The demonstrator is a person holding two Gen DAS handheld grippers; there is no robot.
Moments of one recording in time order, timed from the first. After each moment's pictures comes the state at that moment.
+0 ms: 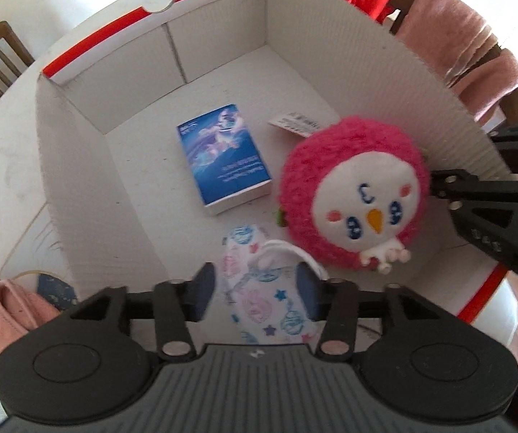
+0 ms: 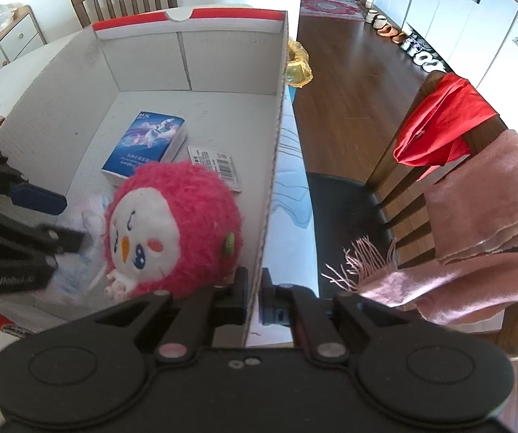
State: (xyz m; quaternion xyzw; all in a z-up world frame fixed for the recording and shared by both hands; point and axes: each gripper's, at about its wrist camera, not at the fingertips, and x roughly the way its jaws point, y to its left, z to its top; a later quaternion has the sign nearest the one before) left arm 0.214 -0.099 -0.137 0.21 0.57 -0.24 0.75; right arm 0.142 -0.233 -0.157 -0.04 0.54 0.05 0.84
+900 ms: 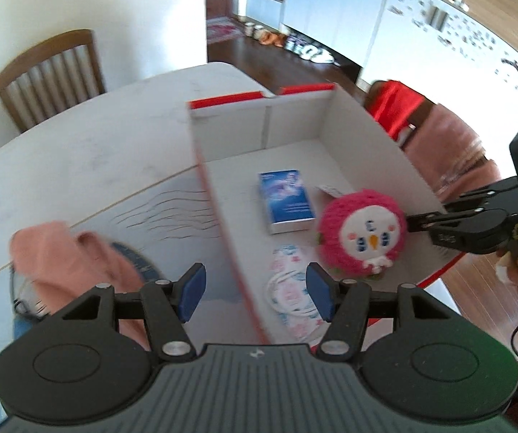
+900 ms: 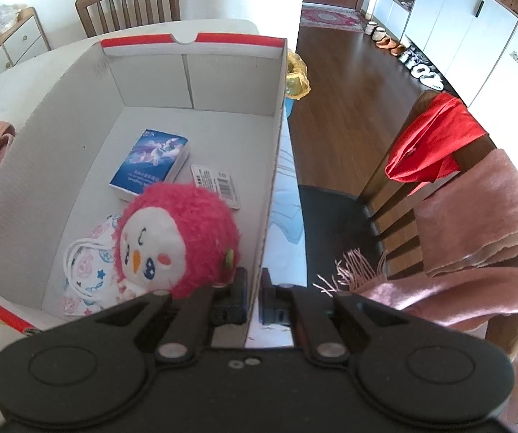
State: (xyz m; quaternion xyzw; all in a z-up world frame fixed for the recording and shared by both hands) left arm 0.165 0.005 -0.054 0.07 0.48 -0.19 0.85; right arm 0.140 -0.231 -0.134 -0.06 0.53 0.05 0.85
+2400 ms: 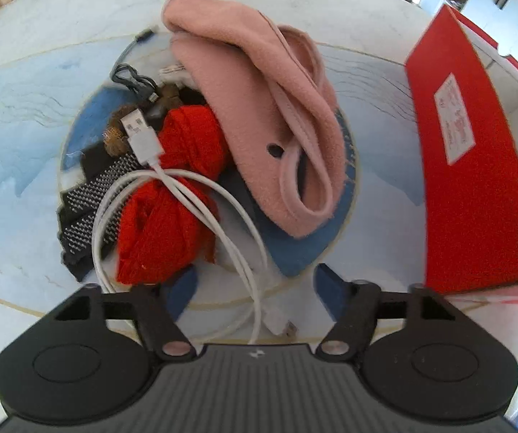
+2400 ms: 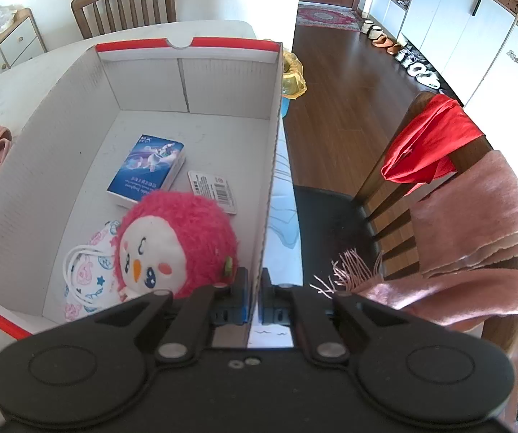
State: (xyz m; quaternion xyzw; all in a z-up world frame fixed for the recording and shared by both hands) left arm 0.123 0.124 -0.172 -0.08 0.57 0.04 0.82; right arm 0.145 -0.233 -0.132 -0.06 0.53 0.05 0.84
